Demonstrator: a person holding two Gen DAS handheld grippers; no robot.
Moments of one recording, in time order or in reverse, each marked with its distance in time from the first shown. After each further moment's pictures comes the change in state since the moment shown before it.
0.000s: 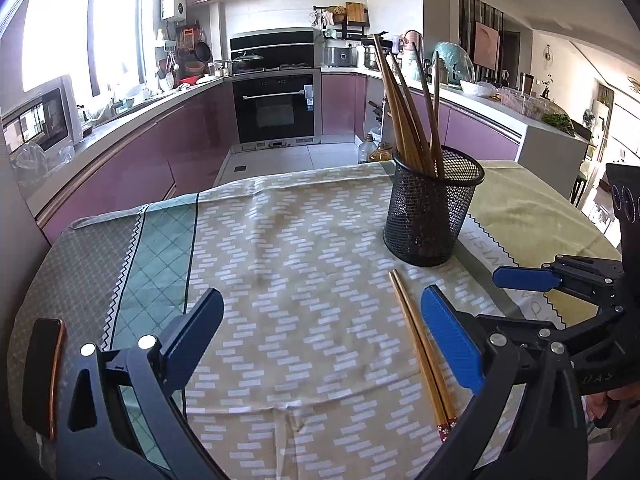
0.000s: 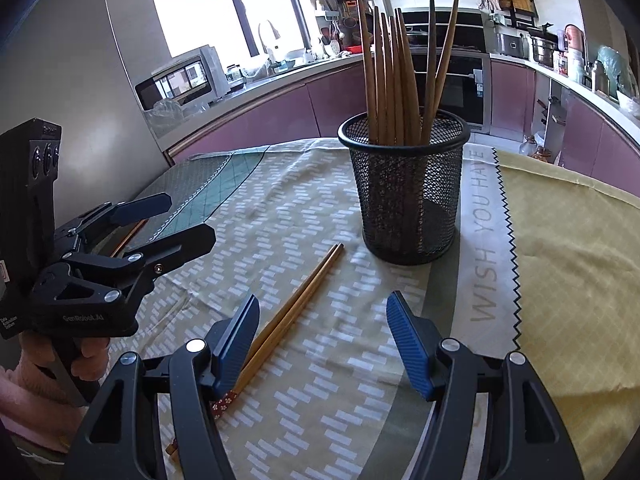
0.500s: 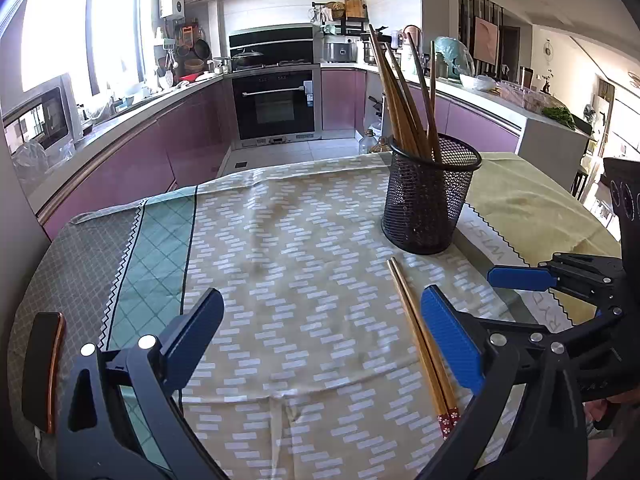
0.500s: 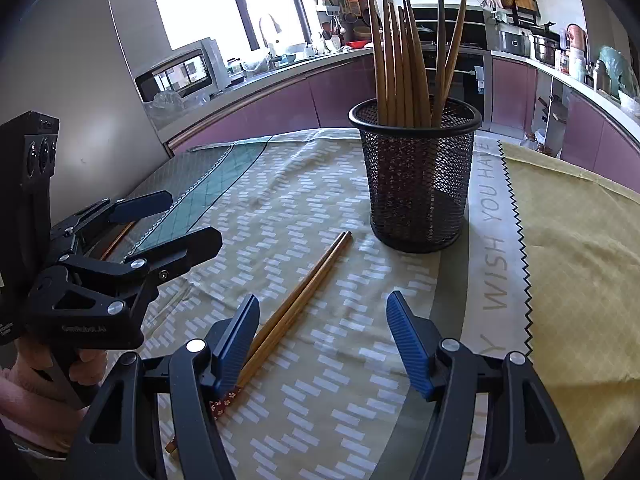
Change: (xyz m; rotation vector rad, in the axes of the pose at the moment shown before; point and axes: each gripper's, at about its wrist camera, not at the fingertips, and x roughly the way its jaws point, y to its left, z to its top) left arm -0.002 -0.003 -0.005 0.008 0.012 0.005; right arm 0.004 0.008 -0.007 -0.004 0.017 -0.005
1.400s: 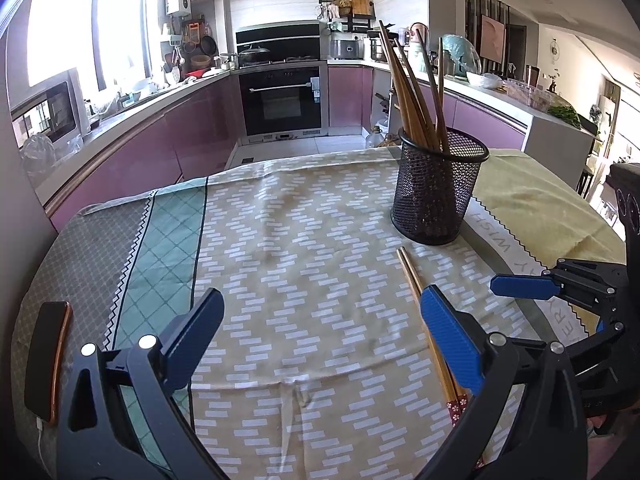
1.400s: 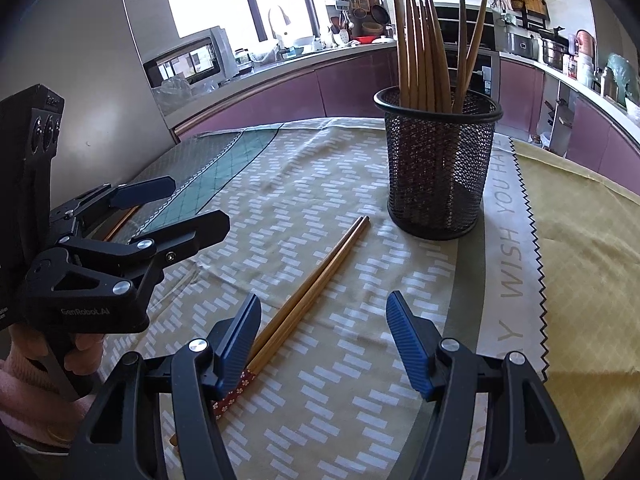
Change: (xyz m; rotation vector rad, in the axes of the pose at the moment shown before) left arm -0.003 0.006 -0.010 -0.011 0.014 0.023; right arm 0.005 0.014 -0.010 -0.040 0.023 -0.003
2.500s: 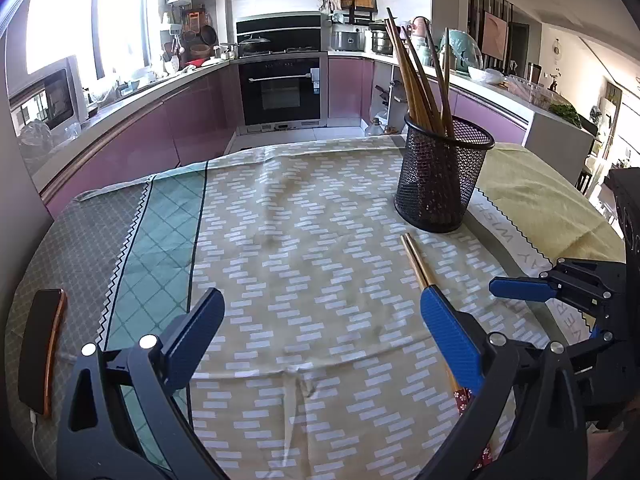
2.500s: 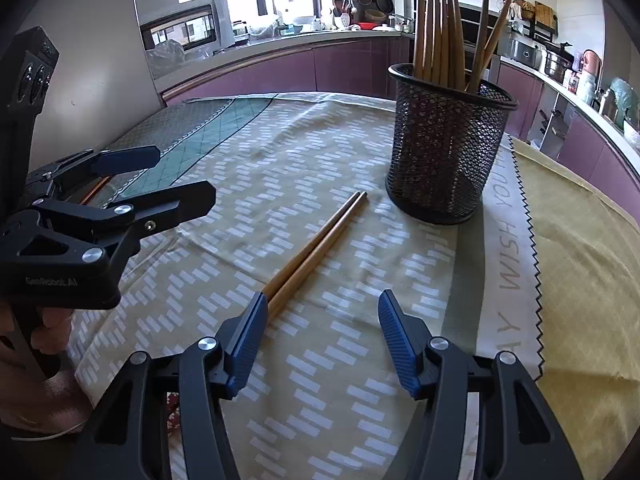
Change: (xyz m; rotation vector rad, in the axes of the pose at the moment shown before) left arm 0.004 0.006 -0.007 -0.014 0.033 -0.015; right arm 0.012 0.009 -0.006 -0.075 0.076 -0.110
